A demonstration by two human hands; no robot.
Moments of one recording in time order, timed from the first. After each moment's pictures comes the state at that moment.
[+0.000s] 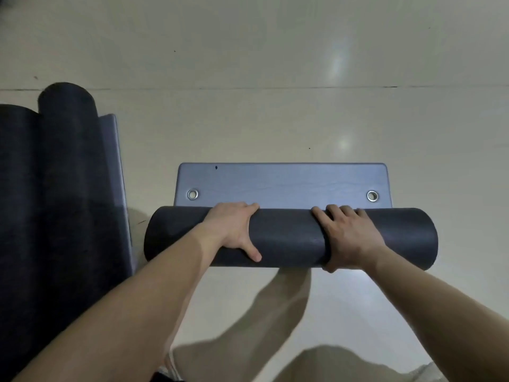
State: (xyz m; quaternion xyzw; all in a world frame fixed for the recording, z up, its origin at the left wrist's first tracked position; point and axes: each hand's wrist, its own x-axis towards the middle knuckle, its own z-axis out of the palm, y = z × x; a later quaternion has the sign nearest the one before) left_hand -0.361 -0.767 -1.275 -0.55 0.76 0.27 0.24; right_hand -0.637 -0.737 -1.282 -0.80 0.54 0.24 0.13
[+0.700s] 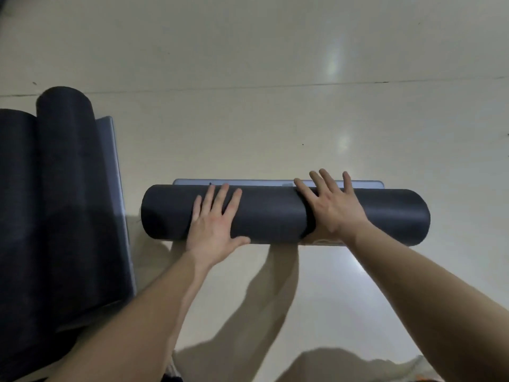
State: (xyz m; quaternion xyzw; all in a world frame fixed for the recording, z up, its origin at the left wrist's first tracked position) left_hand -0.342 -0.713 -1.291 -0.63 0.76 0.11 0.08; right_hand -0.626 -0.763 -1.277 -0.80 0.57 0.18 0.09
